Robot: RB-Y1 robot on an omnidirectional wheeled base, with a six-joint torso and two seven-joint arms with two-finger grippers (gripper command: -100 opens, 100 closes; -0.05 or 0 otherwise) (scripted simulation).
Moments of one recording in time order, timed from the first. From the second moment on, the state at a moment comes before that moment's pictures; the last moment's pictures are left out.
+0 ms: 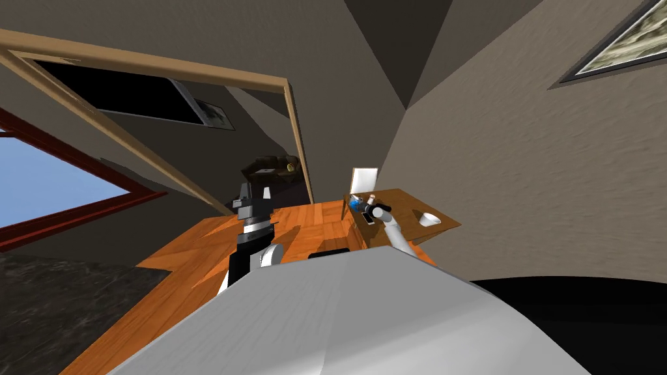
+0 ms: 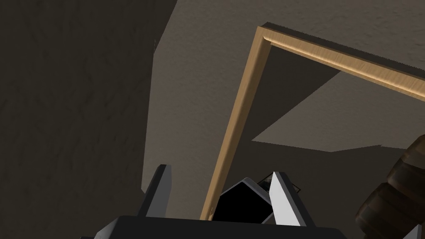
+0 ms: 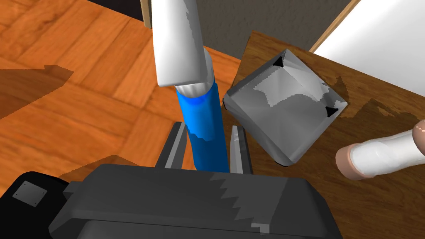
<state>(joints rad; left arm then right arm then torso) 0.51 -0.02 -0.04 -2.30 0.06 -0.45 0.14 -0.03 -0.30 -0.18 -1.48 -0.85 0.70 -0.72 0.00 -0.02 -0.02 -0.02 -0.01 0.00</state>
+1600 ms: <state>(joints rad) 0.51 -0.02 -0.04 -2.30 0.06 -0.45 0.14 -0.05 -0.31 -0.43 -1.51 -0.90 0.96 -0.72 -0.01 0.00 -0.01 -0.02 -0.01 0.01</state>
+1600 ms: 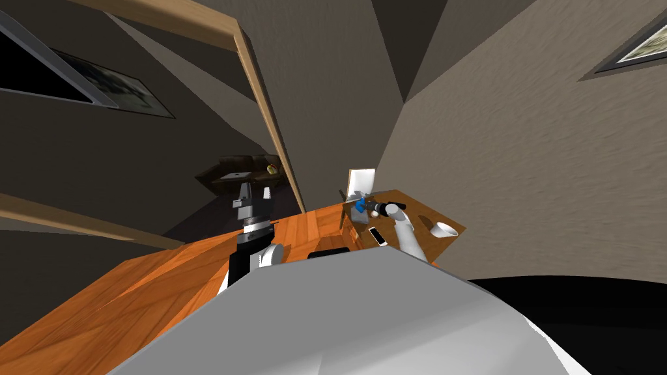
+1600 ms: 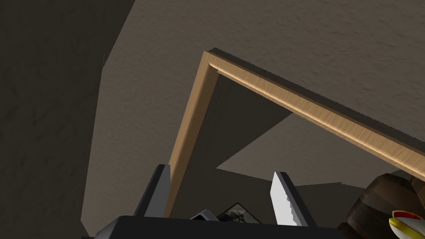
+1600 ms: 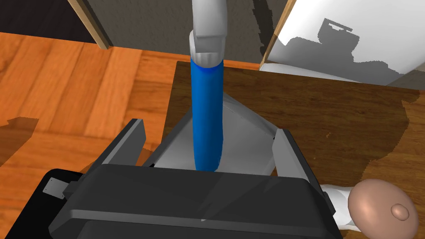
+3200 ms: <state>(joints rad) 0.51 -0.02 -0.04 -2.30 0.06 -0.45 0.14 -0.04 -0.42 -0.50 -1.68 -0.95 1.12 -0.82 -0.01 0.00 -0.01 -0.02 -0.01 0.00</state>
